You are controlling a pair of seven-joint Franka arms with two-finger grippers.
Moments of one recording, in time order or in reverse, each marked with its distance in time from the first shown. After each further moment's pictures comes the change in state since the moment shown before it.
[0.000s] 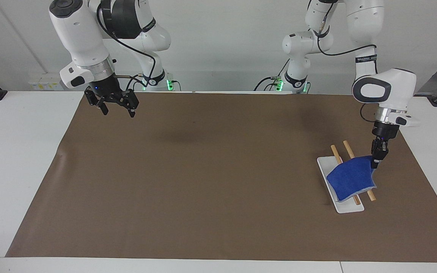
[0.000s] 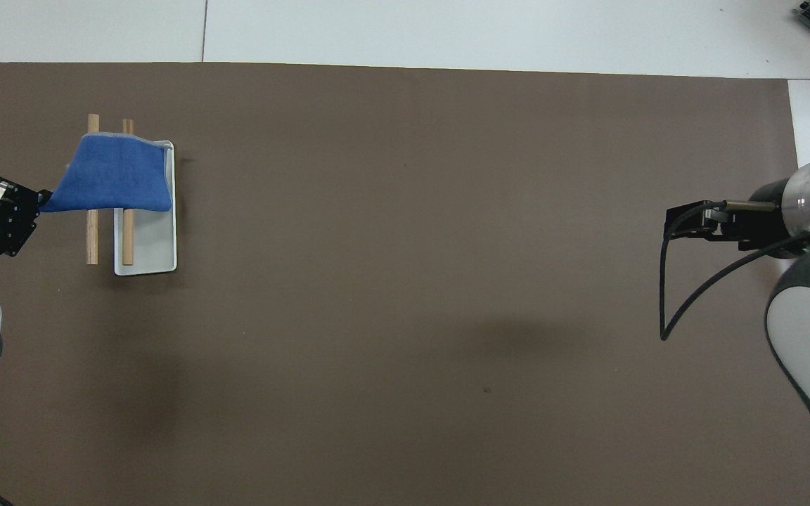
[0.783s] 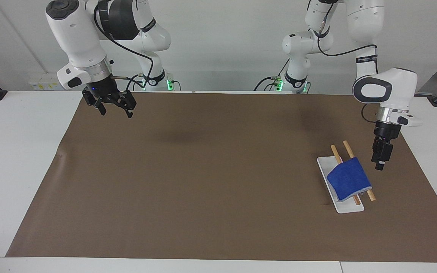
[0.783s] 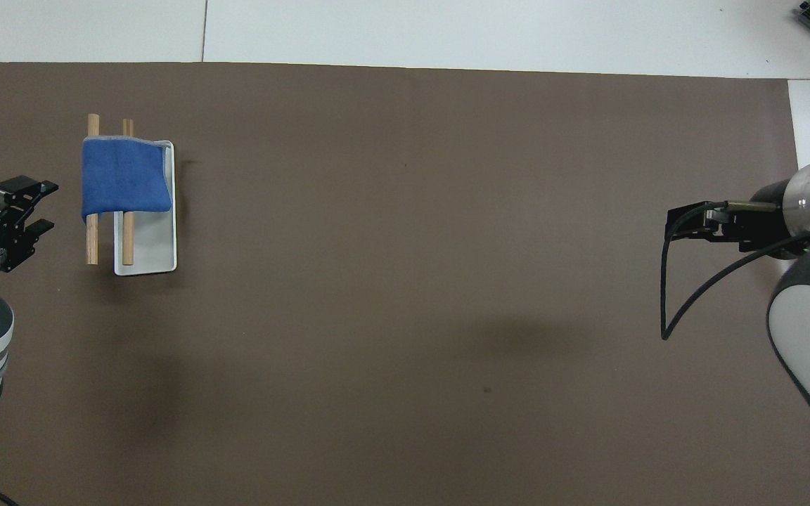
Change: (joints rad) left arm 0.000 0.002 0.002 0.051 0.001 -0.030 0.004; right arm -0.004 0.000 -0.013 -0.004 0.000 0.000 0.000
